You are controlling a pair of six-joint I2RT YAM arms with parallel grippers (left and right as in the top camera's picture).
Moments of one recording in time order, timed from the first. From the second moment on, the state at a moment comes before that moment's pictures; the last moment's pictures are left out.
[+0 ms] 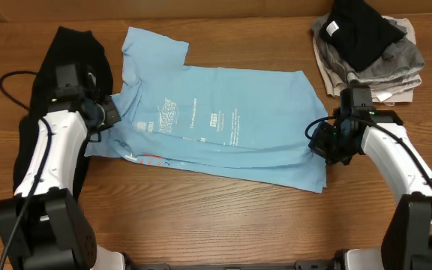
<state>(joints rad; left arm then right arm) 0.16 1.68 1.22 -0.71 0.01 -0.26 -0.02 1.61 1.02 -0.83 -0.22 0.49</state>
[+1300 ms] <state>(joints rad) 0.13 1.78 1.21 -0.47 0.01 -0.30 -0.14 1.63 1.02 -0.64 -0.22 0.35</state>
